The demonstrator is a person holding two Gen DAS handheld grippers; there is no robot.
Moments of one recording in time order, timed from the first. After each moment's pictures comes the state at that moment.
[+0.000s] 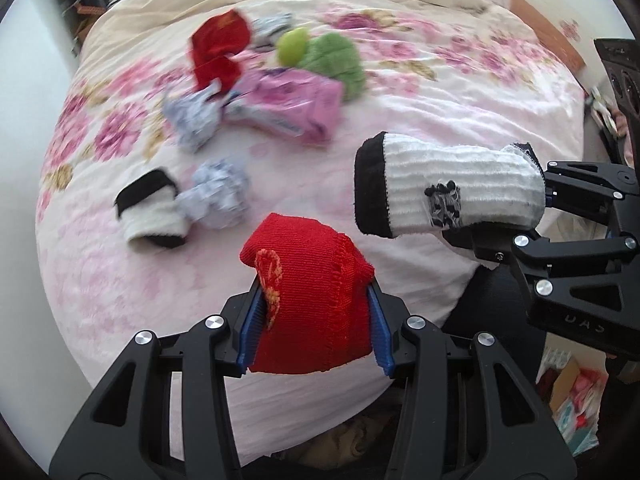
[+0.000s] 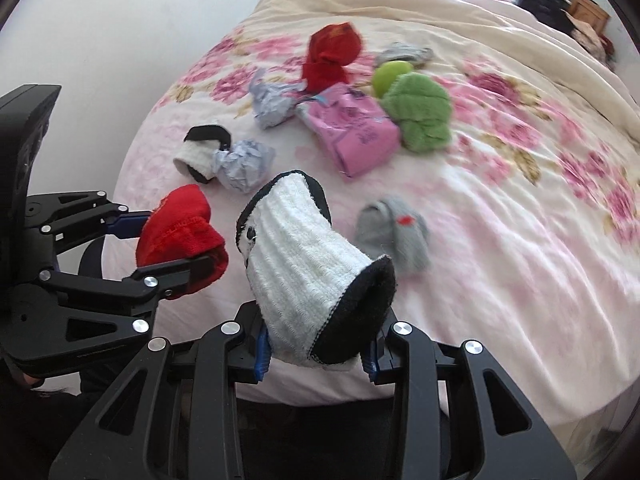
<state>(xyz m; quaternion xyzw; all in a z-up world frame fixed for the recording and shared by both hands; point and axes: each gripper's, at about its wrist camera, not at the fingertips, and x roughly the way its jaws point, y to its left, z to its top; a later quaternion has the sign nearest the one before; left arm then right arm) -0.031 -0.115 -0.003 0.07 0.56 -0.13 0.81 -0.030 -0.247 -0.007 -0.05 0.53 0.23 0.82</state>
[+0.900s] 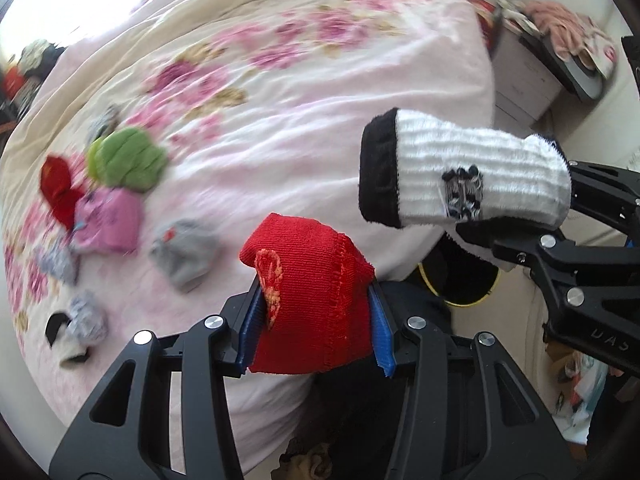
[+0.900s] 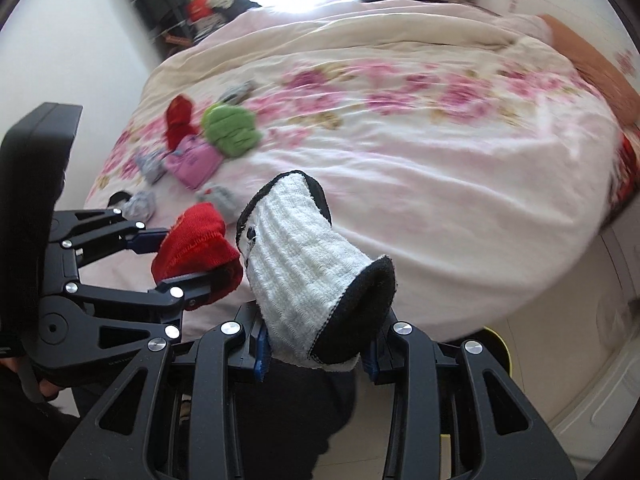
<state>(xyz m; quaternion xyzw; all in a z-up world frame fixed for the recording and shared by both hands) -0.052 -0.305 0.005 0.20 0.53 -0.28 0.78 -0.125 -0.436 0.016 0.09 0.48 0.05 0.87</state>
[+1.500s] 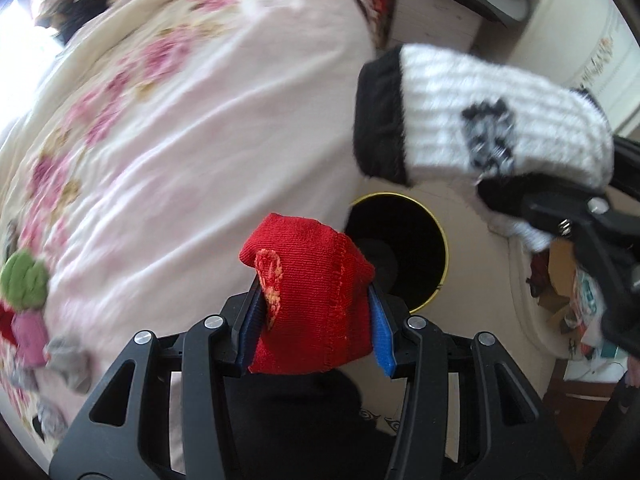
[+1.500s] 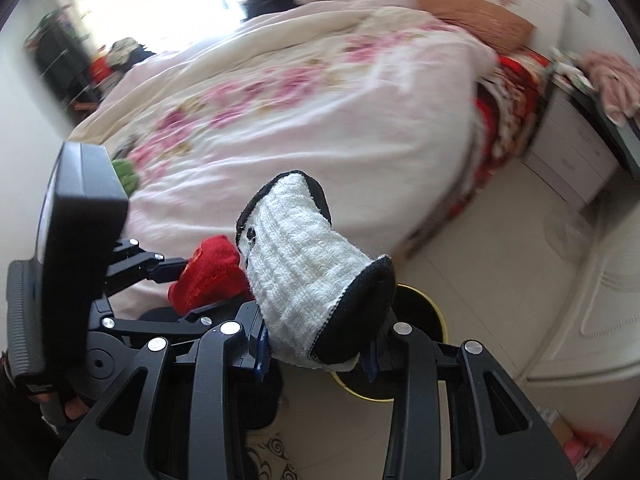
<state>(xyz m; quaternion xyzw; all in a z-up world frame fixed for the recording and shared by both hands) -0.112 -0.466 -0.038 0.29 0.50 -0.40 0.71 -0.220 -0.571 0.001 0.16 0.46 -0.12 0.87</state>
